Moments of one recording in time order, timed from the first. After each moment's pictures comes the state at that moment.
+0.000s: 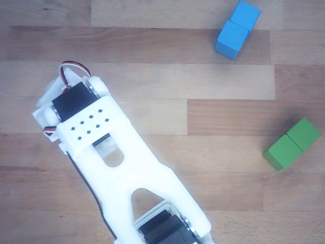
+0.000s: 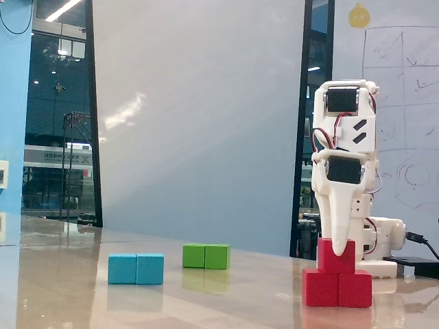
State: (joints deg) arm -38.0 108.6 125.3 58.5 -19.4
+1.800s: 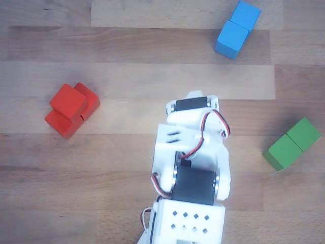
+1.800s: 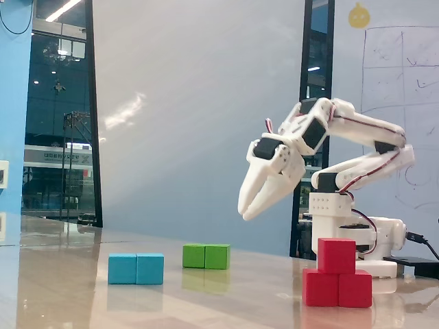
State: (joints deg) arm 4.7 166.2 157.6 60.0 -18.6
